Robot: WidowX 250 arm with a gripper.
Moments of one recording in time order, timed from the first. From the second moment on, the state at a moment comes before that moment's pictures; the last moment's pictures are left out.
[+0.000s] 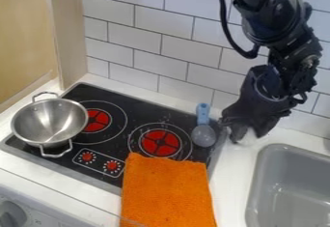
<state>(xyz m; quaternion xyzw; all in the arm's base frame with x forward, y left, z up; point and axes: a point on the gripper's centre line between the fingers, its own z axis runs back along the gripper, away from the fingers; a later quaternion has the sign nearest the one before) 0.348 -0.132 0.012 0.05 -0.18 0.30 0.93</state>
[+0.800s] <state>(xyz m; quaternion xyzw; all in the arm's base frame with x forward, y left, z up) 0.334 -0.123 0.043 0.01 -0.20 0.28 0.94</state>
